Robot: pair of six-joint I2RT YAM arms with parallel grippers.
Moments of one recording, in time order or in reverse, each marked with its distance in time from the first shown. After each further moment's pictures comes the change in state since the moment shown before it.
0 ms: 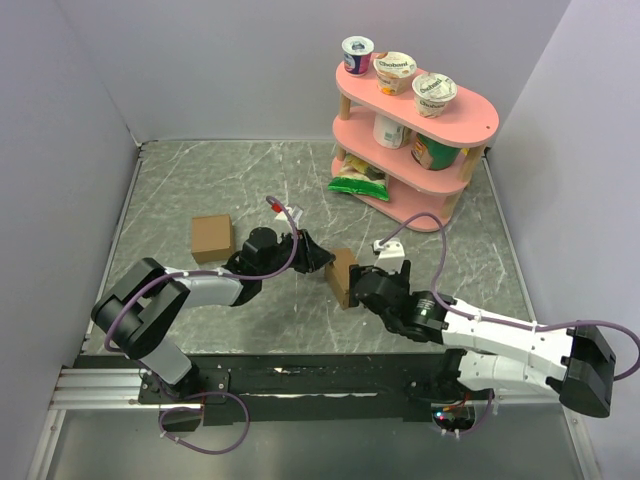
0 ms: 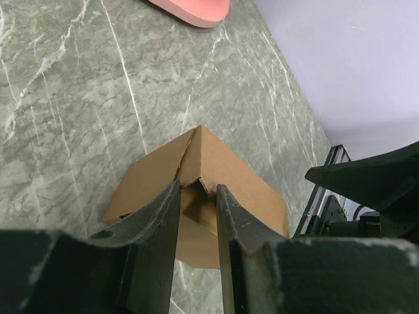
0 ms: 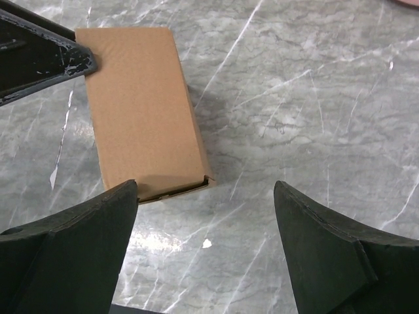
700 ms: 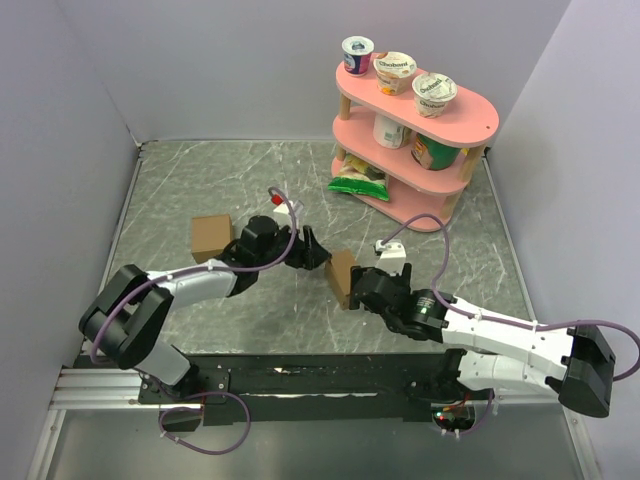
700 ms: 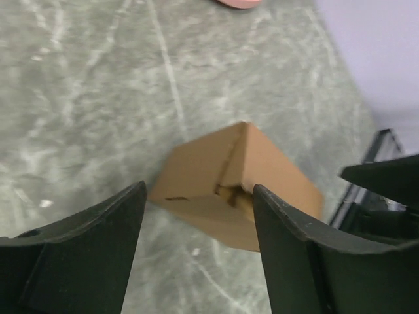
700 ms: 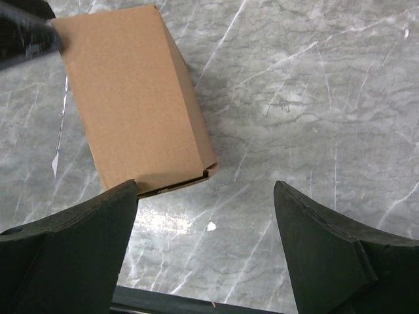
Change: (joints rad) left arm 0.035 -0.082 0.072 -0.284 -0.008 0.143; right arm -0.010 0.011 0.024 -0.080 -0.052 0.078
